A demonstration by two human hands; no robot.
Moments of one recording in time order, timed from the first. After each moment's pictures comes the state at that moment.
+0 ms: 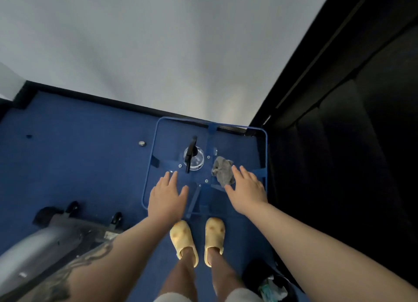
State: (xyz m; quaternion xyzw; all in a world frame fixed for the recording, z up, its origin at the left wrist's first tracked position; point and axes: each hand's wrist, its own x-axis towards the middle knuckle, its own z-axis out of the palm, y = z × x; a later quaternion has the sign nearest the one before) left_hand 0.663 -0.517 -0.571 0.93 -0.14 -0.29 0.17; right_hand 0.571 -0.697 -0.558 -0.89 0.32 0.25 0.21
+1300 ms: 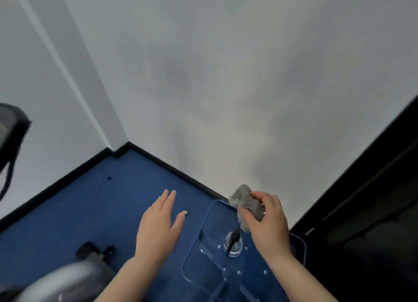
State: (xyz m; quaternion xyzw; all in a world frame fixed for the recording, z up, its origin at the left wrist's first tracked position) left_hand 0.708 -0.438 -0.372 0.96 -0.06 -0.03 0.27; right_hand 0.658 -0.666 -0.372 -0.86 0.16 -0.19 0.45
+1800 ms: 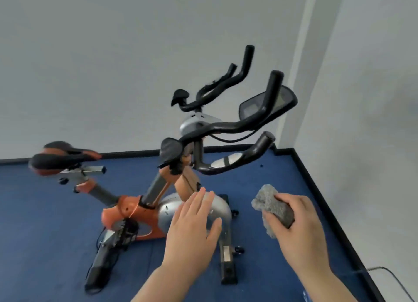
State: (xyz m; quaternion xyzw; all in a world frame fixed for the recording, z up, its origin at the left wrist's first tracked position) left_hand 0.462 -0.251 -0.307 0.93 0.27 0.19 0.17; right_hand 0.601 -0.416 -0.308 -0.84 -0.30 -0.05 0.45
